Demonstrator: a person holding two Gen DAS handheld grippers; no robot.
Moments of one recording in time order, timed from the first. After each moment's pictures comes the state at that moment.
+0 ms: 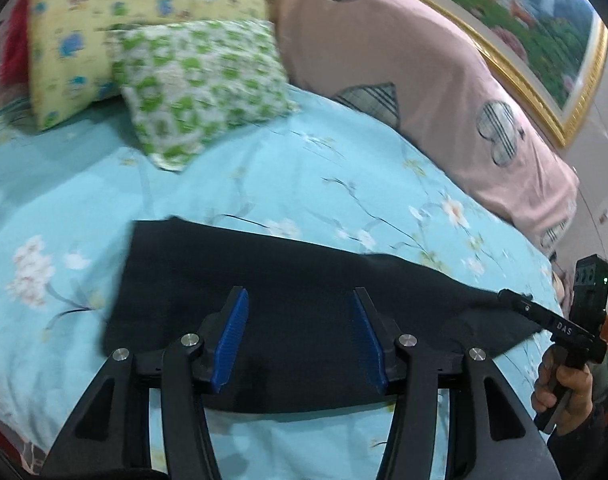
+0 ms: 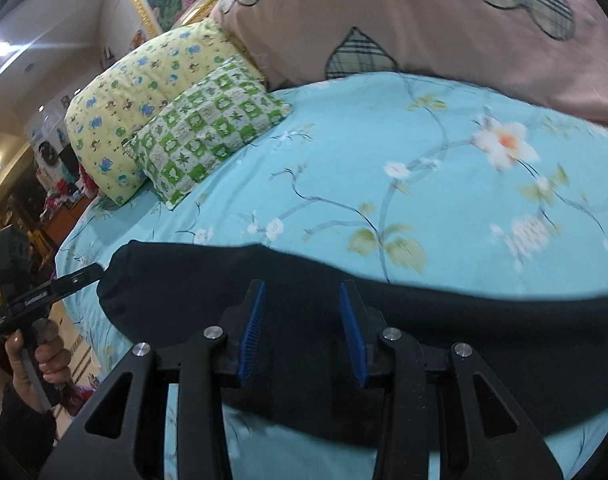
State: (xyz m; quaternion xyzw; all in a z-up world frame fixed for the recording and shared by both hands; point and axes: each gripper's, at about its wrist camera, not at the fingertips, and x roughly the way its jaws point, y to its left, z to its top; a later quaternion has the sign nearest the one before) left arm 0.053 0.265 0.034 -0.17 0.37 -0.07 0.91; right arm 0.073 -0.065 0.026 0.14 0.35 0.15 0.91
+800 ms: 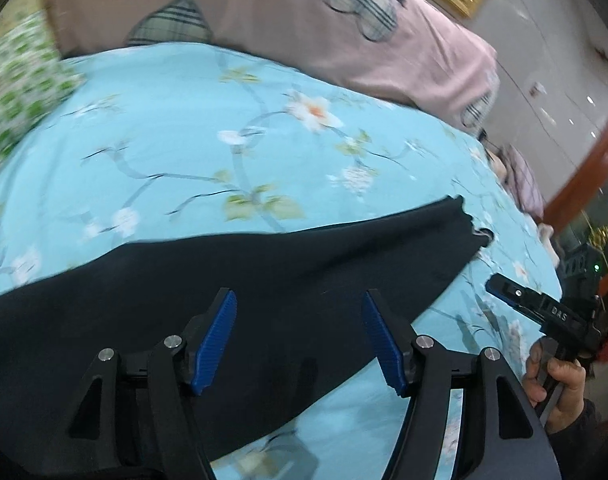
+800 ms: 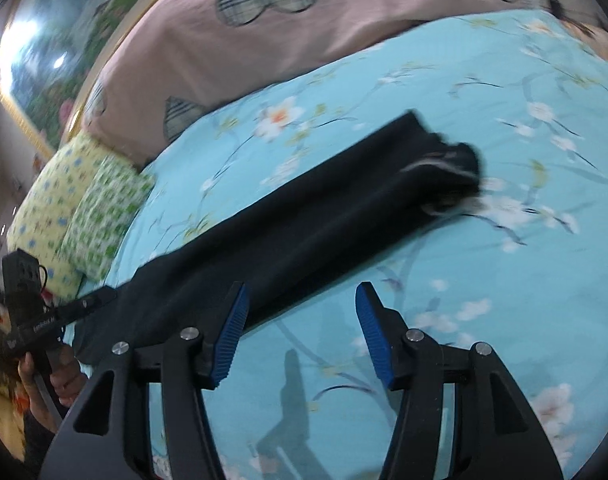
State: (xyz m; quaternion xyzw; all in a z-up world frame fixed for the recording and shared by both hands) left arm 0.128 0.042 0.029 -0.04 0.45 -0.28 0.85; right arm -0.067 -0.213 -0.021 0.32 0.32 -0.06 0.89
